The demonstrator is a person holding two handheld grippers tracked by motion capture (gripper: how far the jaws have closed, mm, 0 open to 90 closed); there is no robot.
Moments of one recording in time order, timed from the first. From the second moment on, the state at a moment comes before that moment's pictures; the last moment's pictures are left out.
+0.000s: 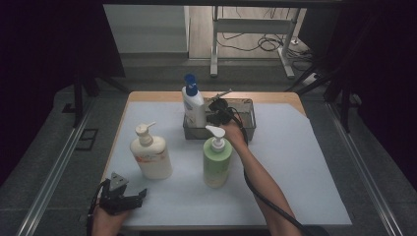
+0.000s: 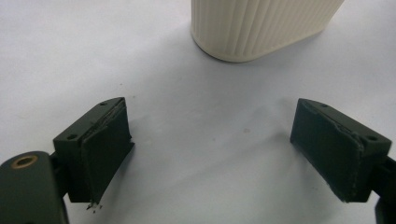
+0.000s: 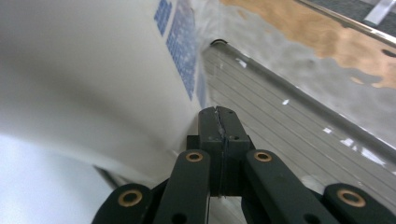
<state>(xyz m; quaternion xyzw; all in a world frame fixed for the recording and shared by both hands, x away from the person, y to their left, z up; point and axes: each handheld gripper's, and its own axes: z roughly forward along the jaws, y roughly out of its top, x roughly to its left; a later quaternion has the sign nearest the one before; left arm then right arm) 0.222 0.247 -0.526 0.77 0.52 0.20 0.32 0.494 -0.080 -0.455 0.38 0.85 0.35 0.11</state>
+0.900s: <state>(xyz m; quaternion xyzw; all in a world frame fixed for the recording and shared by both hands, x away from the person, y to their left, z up) 0.222 0.247 -0.526 0.77 0.52 0.20 0.32 0.493 -0.079 -0.456 0.39 0.85 0.34 0.09</state>
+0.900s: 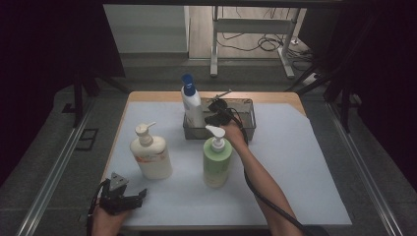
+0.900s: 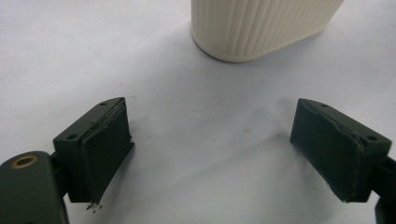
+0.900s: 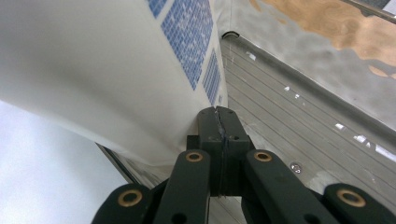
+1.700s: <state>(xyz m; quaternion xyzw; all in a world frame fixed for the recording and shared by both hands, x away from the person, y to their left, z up) 0.222 0.247 -0.526 0.77 0.52 0.20 0.32 0.491 -0.069 -0.461 0.36 0.86 0.35 0.08</state>
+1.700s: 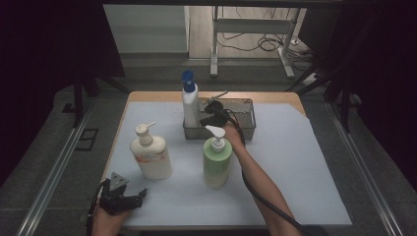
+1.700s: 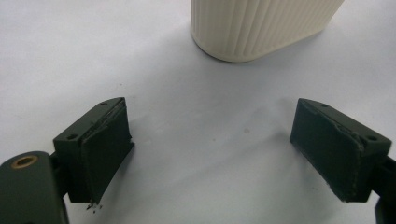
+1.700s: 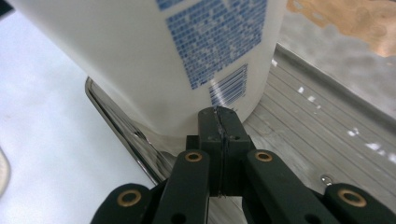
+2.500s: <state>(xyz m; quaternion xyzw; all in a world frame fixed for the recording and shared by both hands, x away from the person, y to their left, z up) 0.222 0.247 -0.526 0.77 0.52 0.20 0.32 0.479 -0.079 -0.447 0.34 0.86 0.36 0.10</state>
